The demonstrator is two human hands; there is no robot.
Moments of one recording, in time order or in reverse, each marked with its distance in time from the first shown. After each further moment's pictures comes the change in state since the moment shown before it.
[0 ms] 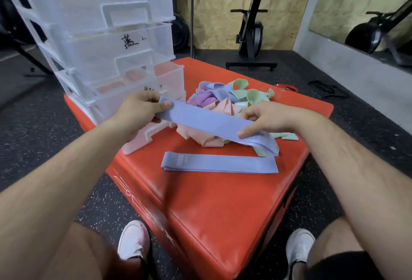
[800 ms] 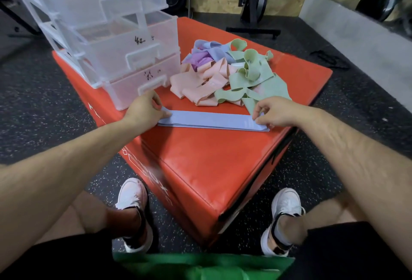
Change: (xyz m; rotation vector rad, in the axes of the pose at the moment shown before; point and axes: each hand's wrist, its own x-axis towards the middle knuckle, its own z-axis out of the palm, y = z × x) left_hand -0.042 -0.096 0.043 0.563 0.067 -0.021; right_hand -0.020 0.090 0.055 -0.136 0.096 0.177
